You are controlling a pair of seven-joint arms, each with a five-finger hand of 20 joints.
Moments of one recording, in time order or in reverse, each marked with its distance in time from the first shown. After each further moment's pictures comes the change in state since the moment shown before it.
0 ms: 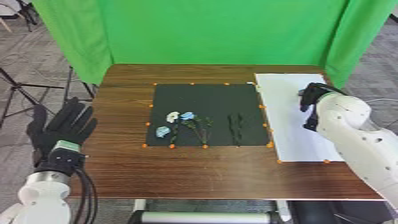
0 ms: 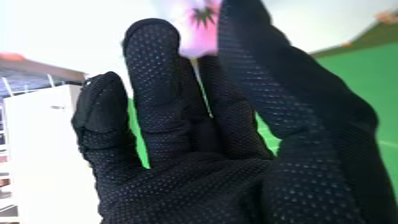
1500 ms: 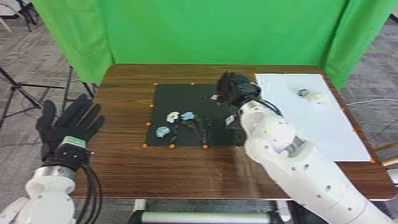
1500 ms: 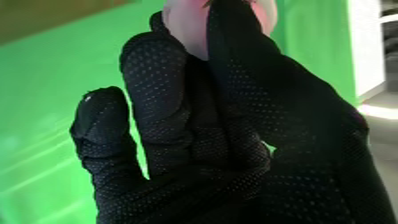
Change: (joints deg) left arm -3.4 -0.3 1.6 1.4 1.3 -1.0 -3.7; right arm -1.3 -16.2 -13.7 -13.5 -13.8 15.1 -11.0
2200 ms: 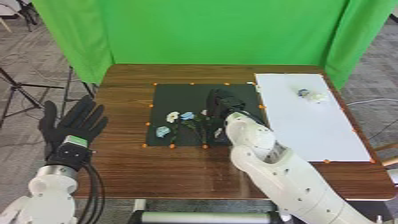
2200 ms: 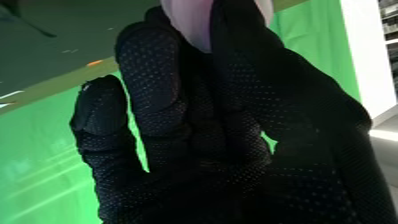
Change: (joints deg) left arm -0.5 0.0 0.6 0.0 -2.2 0.5 -0.4; right arm -0.6 -4.7 -2.7 4.9 0.0 -1.9 2.7
